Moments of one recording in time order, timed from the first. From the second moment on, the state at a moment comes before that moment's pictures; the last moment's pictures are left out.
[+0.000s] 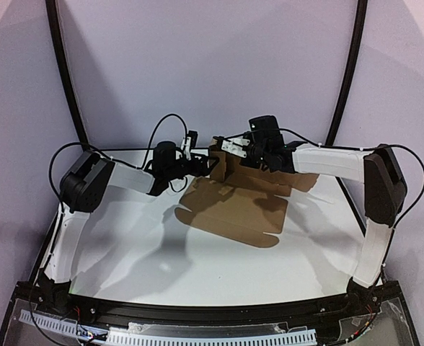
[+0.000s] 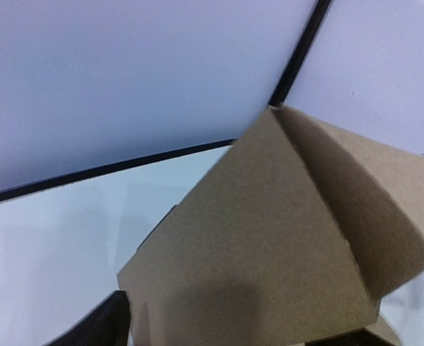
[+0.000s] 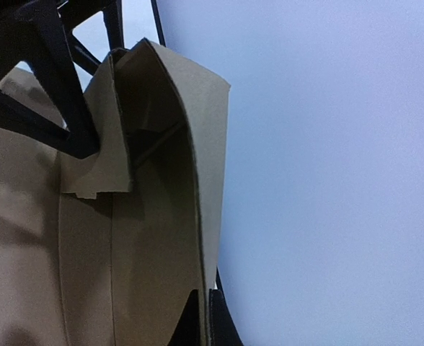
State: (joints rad) left arm -0.55 2.38 1.59 0.69 0.34 -0.30; right arm 0.64 1.88 1.44 -0.03 0.27 -1.06
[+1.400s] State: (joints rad) left arm -0.86 1.83 1.45 -0.40 -0.33 -0.50; right arm 0.81 1.80 1.69 -0.73 0.10 -0.91
